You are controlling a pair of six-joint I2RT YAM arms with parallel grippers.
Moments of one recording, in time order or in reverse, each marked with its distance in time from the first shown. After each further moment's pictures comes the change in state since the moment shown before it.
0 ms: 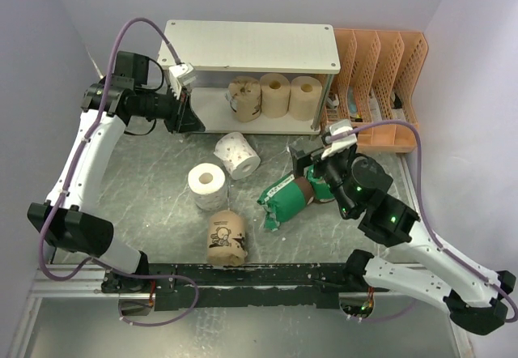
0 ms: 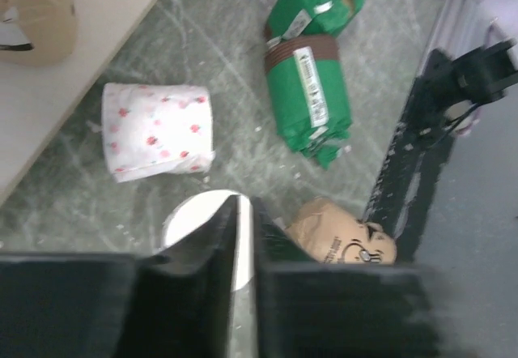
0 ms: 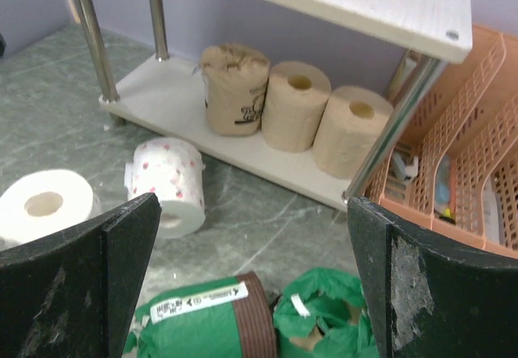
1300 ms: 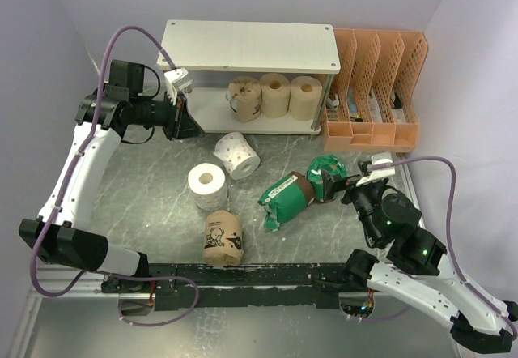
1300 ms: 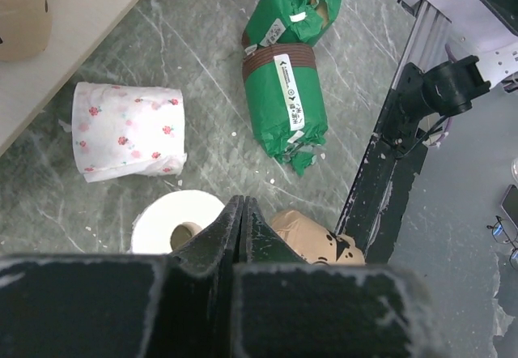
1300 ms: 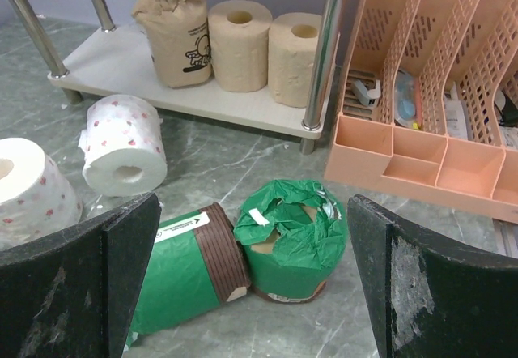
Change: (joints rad) left arm -0.002 -0.101 -0.111 0.053 0.005 -0.062; right arm 0.000 -0.392 -0.204 -0.254 0.145 0.150
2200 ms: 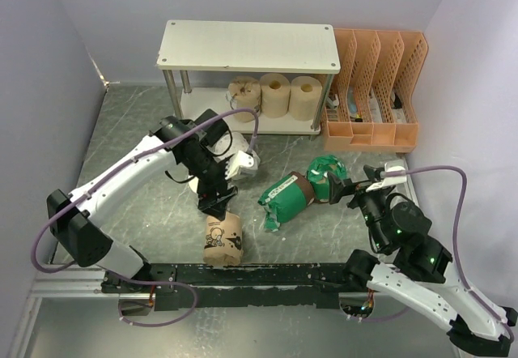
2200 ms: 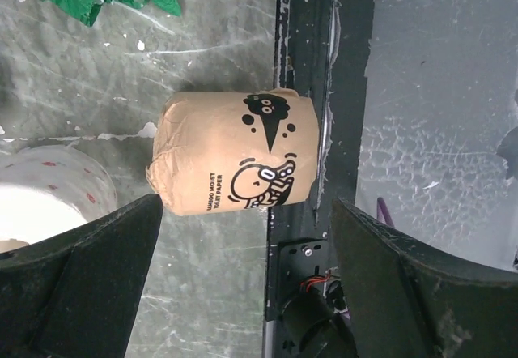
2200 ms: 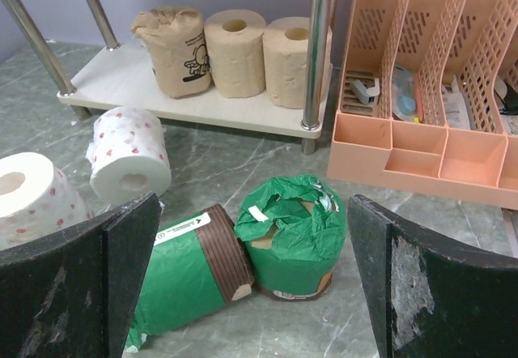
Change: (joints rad) left arm -0.523 0.071 -0.124 -0.341 -0.270 0.343; right arm 0.000 -0.090 -0.025 -0.023 0.018 0.042
